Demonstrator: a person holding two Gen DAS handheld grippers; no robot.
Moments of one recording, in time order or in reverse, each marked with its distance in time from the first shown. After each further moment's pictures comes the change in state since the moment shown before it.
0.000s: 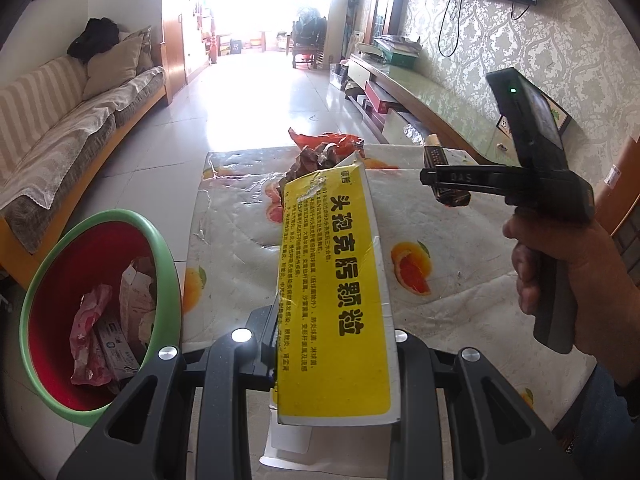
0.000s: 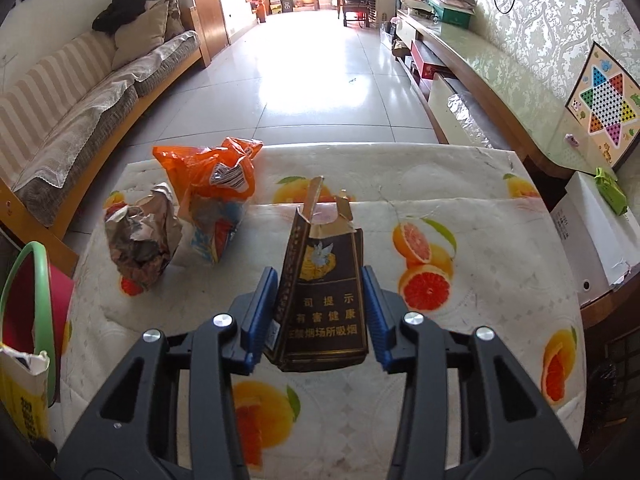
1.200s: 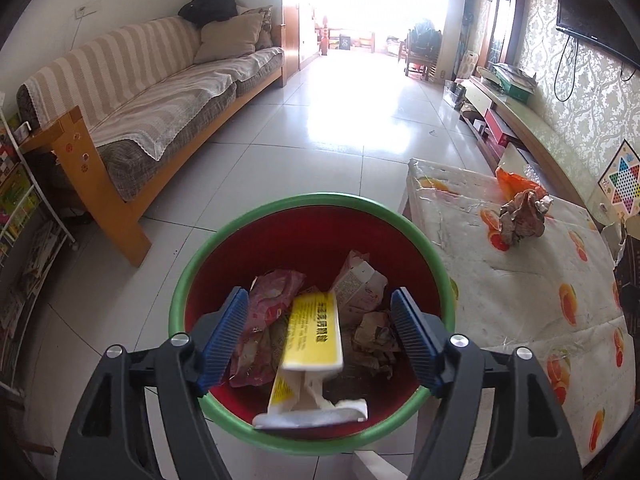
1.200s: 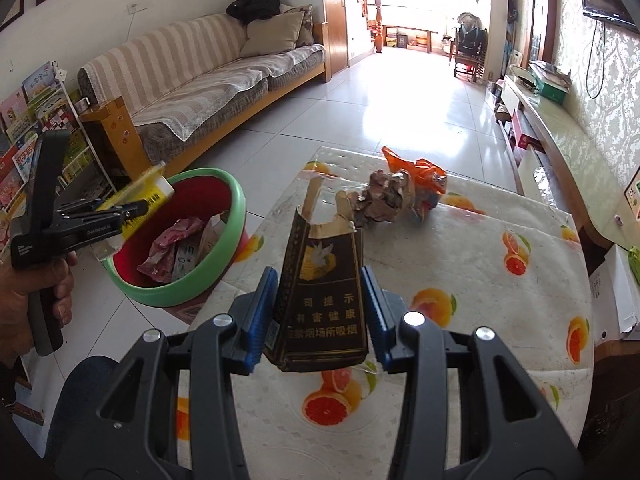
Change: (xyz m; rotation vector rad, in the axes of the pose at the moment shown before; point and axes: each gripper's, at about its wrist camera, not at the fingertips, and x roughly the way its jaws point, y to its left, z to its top) left arm -0.036 0.200 -0.009 -0.229 -0.001 0.291; right arm -0.123 0.134 -0.070 -0.317 -0.090 0.263
